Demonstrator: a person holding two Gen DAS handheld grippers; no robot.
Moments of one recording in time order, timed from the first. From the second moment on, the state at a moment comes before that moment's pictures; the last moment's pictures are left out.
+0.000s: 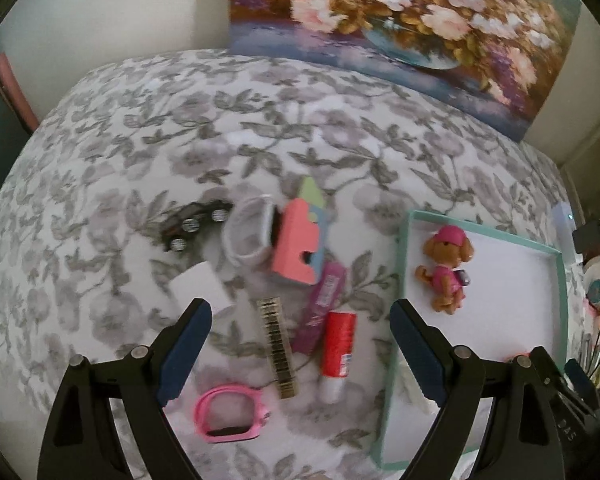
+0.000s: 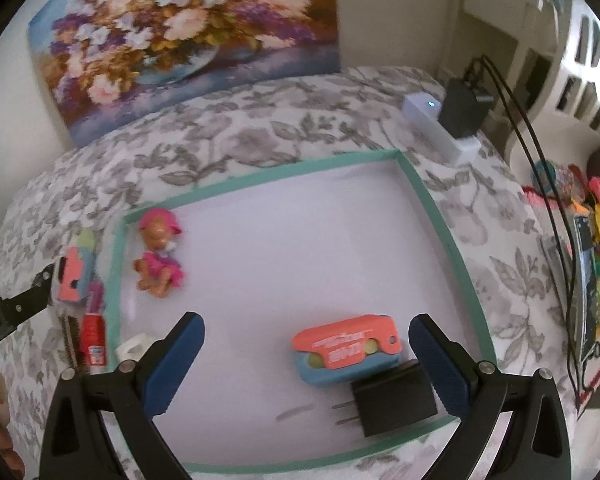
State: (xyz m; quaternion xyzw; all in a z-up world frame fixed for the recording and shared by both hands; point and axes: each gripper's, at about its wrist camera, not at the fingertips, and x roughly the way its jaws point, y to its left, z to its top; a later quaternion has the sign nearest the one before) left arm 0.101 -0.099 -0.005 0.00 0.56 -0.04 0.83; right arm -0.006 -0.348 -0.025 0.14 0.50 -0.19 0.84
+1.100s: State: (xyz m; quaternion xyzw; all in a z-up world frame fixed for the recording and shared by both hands) left arm 0.082 0.032 -0.030 -0.03 0.60 0.05 0.80; right arm 0.040 -0.147 -0.031 0.07 0.54 0.00 0.84
